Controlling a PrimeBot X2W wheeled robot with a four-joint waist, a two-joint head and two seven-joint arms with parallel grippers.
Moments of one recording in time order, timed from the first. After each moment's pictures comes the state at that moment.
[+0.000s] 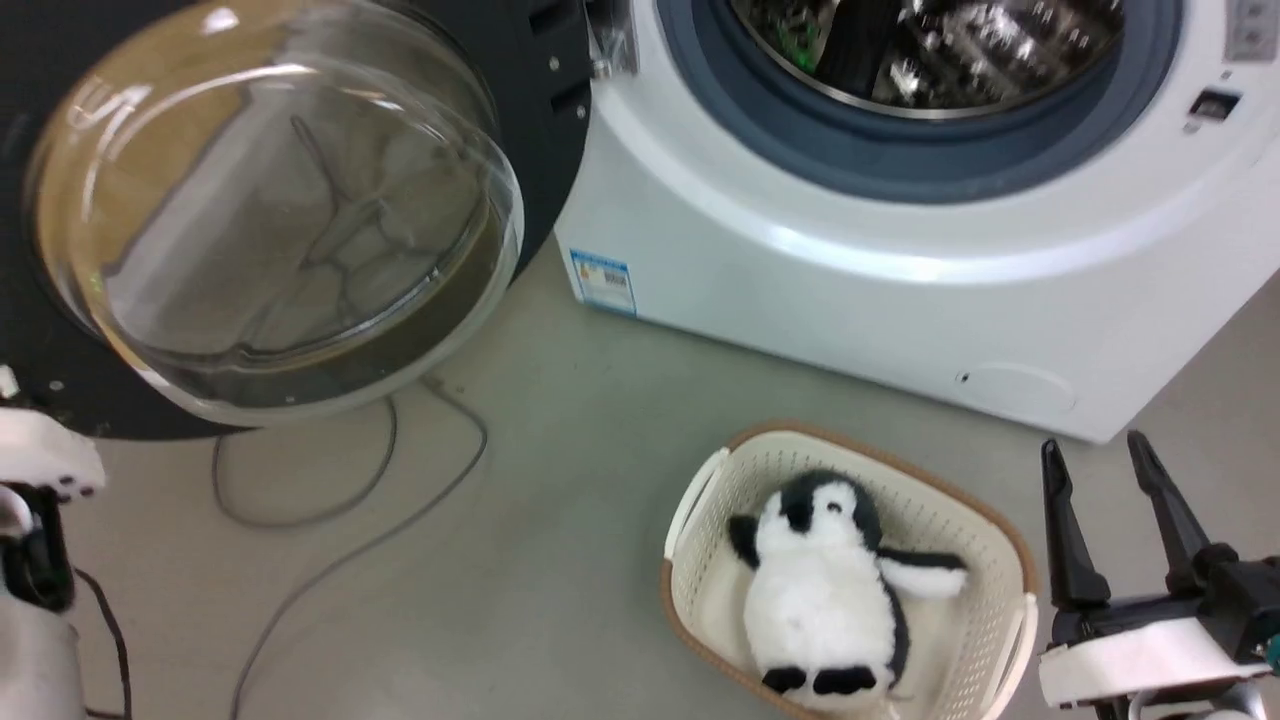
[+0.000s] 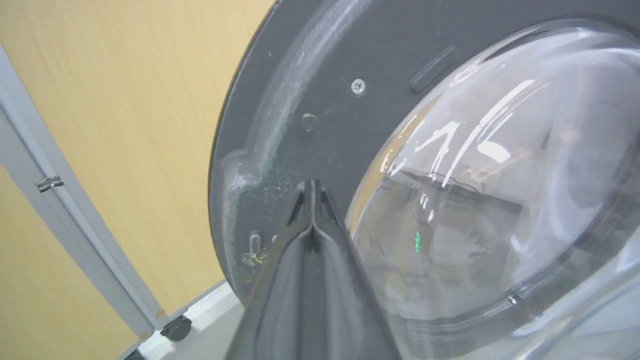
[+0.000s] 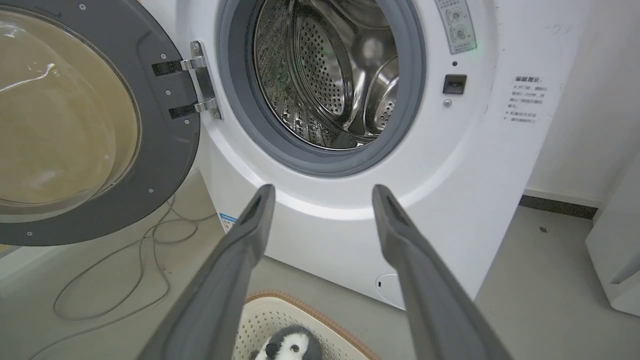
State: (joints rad) left arm -0.54 0.38 0.32 0.65 -0.19 -0.04 -0.26; right arm -0.04 -0.05 -0.11 0.04 0.04 0.13 -0.26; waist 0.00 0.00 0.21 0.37
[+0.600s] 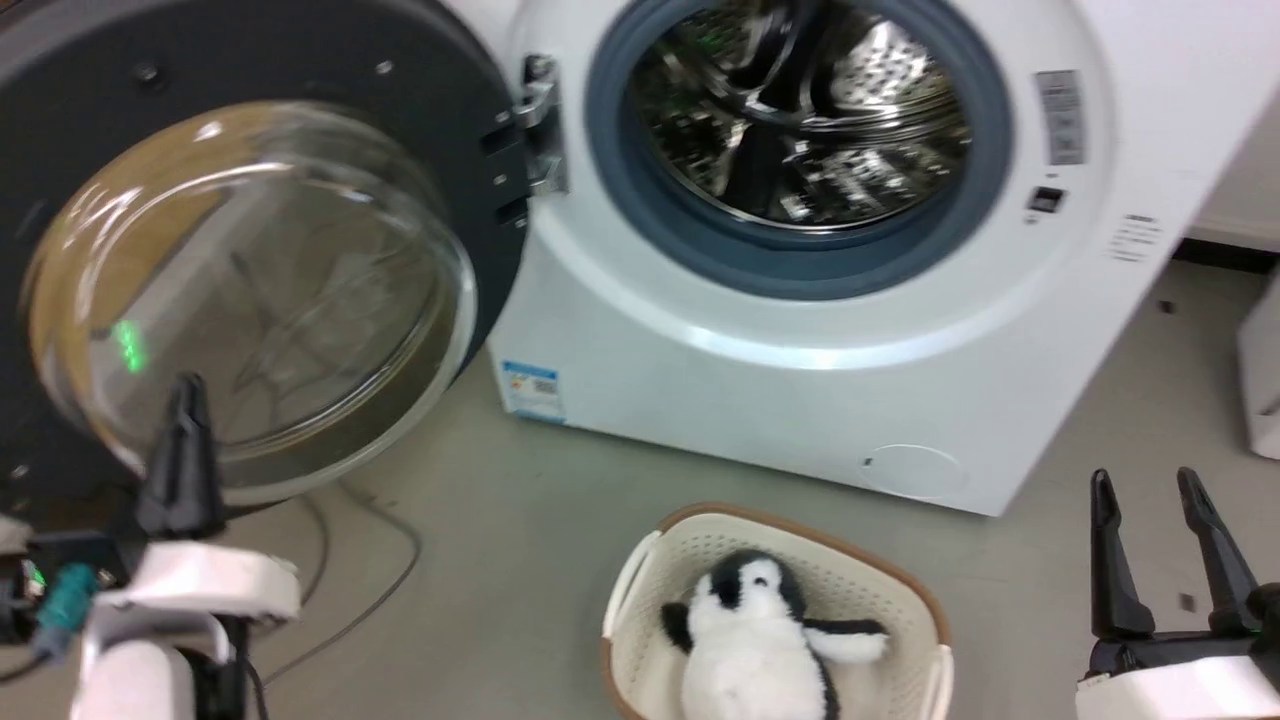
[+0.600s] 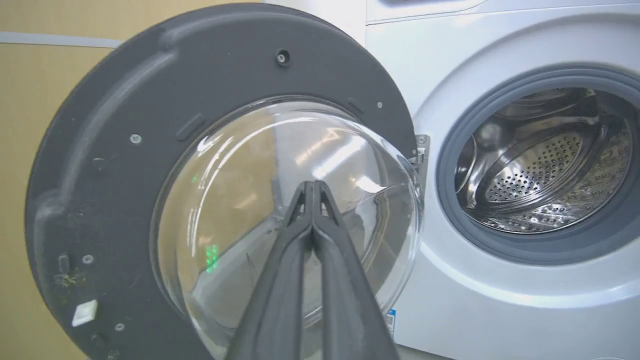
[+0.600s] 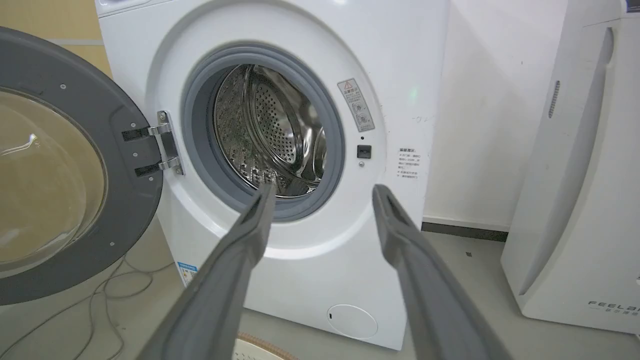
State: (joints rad) left arm -0.21 0.18 0.21 0.19 -0.10 -0.09 -0.26; right arm 0.04 -0.05 -0.16 0.00 0.10 0.13 -0.26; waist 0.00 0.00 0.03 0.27
